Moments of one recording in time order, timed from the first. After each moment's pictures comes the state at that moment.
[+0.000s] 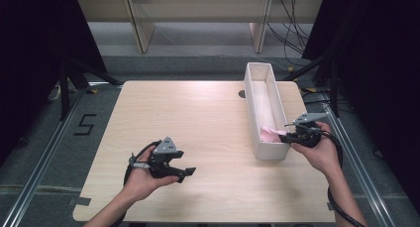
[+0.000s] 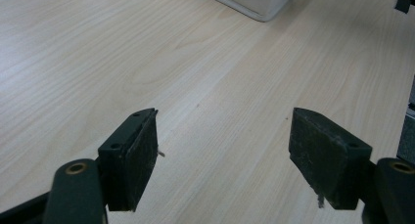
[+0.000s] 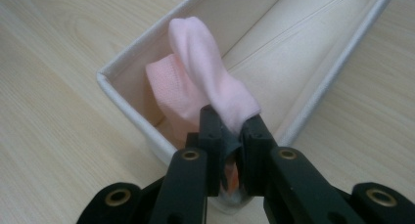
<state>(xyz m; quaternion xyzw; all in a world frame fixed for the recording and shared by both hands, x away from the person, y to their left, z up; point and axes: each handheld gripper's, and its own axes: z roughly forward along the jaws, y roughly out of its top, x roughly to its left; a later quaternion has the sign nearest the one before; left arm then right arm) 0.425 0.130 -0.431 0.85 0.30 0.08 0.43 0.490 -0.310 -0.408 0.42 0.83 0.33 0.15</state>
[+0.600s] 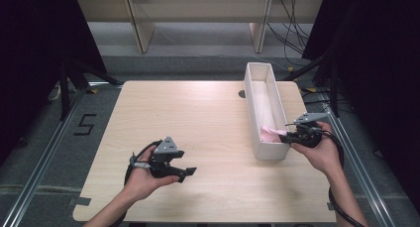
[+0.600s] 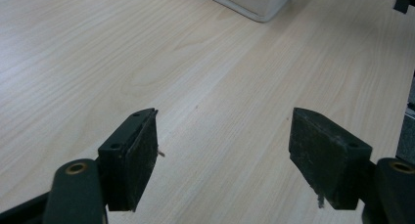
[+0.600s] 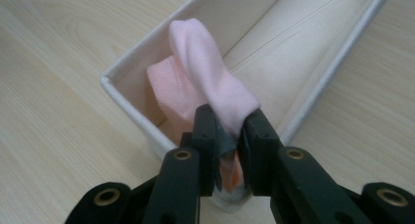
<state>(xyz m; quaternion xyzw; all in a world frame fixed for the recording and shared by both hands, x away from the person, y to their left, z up) 0.425 0.129 -0.430 0.85 0.30 0.08 0.43 0.488 -0.310 -0.405 0.42 0.83 0.33 0.15</state>
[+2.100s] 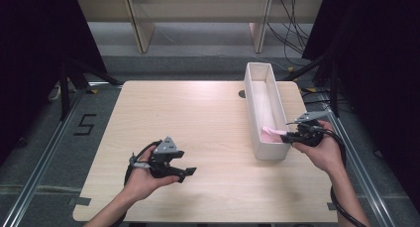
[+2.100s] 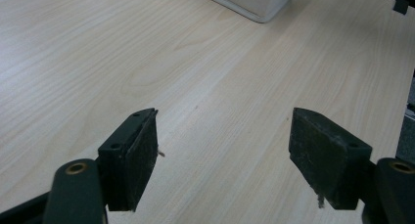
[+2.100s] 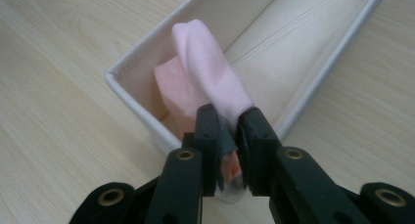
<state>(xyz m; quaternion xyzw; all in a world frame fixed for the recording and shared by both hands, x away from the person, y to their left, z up) 0.425 0.129 -0.431 0.85 0.30 0.08 0.43 0.489 -0.313 -0.398 0.41 0.84 0.32 0.15</state>
